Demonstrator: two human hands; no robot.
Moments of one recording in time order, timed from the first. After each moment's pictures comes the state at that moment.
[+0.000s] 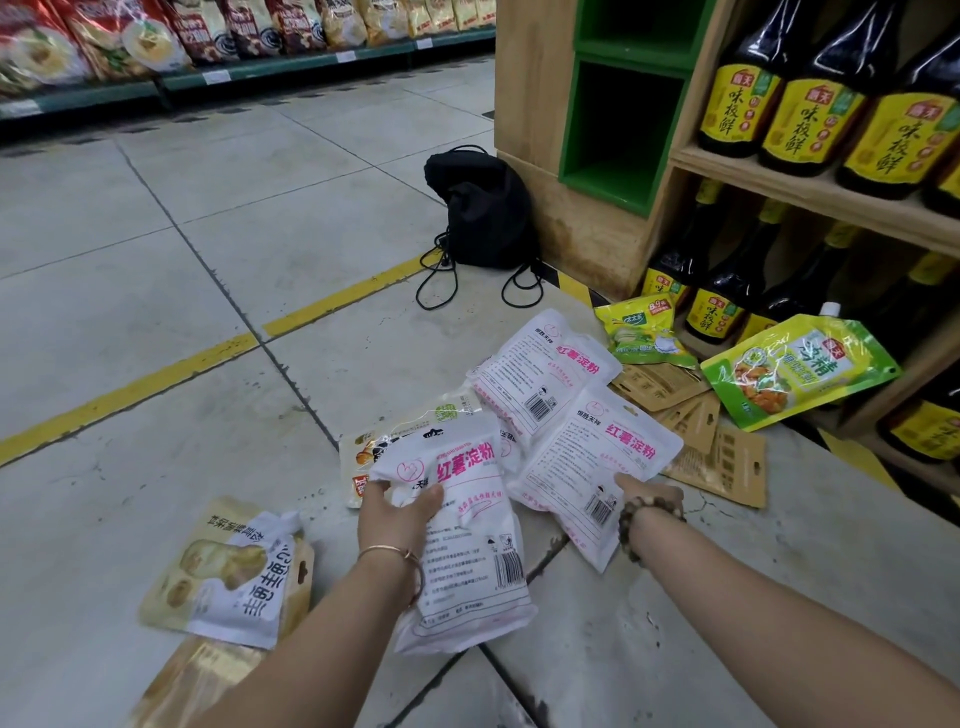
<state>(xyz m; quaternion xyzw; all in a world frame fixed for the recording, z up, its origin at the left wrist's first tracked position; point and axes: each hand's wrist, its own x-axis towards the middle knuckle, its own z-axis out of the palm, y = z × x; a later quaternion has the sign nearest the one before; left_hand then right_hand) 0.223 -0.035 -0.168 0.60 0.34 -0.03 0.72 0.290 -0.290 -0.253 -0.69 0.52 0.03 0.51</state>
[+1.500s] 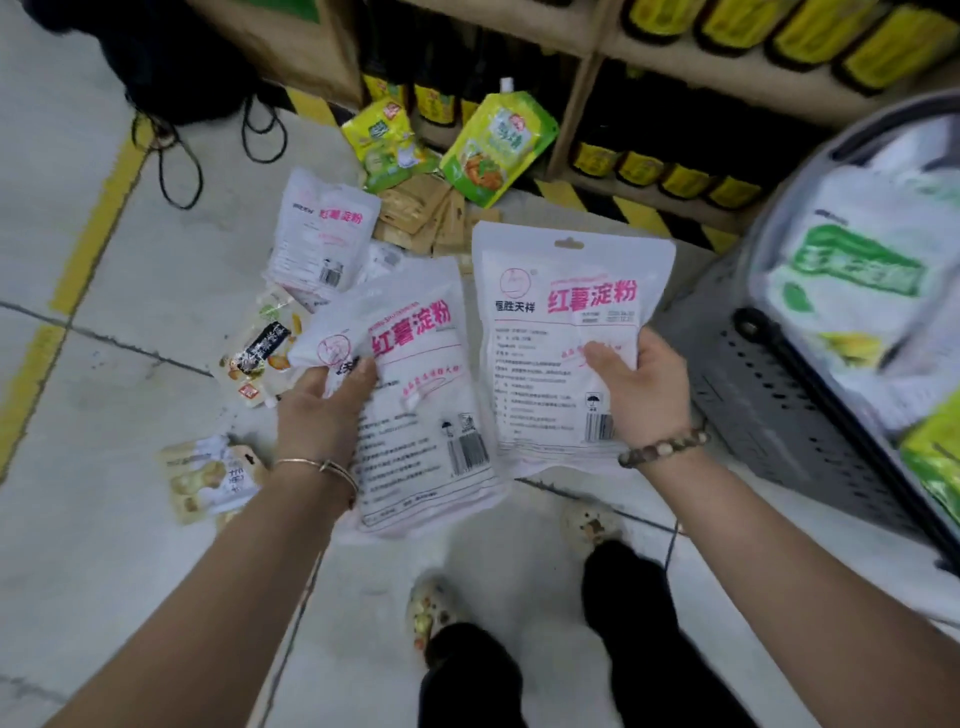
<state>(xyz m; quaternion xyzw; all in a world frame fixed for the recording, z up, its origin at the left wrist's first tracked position) 0.147 -0.183 0.142 0.74 0.24 -0.22 0.59 0.045 -0.391 0.108 -0.68 0.42 -0.10 0.60</state>
